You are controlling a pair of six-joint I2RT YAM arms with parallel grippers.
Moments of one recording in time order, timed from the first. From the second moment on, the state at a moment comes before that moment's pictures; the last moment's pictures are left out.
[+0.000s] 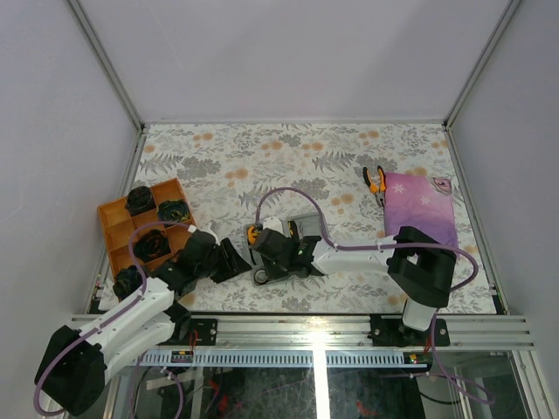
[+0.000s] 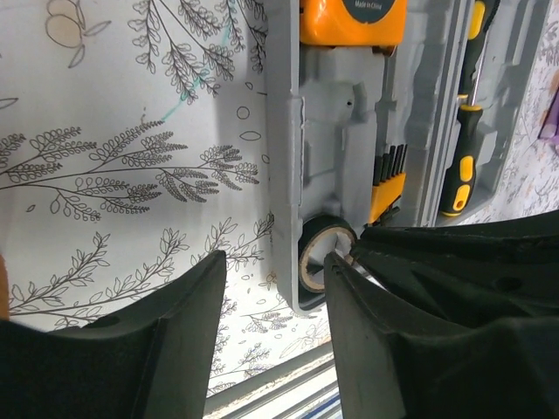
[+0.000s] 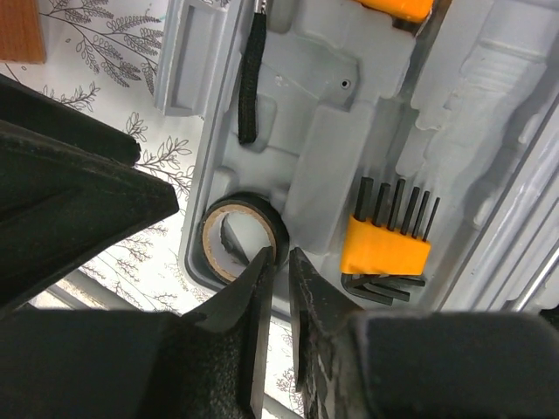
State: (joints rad) left arm -0.53 0.80 0.28 -0.27 0.18 -0.92; right arm 1.18 1.76 1.06 -0.27 0.16 0.68
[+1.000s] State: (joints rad) left arm -0.58 0.91 0.22 -0.10 0.25 -0.89; right arm 1.16 1.73 1.01 -0.22 0.13 0.71
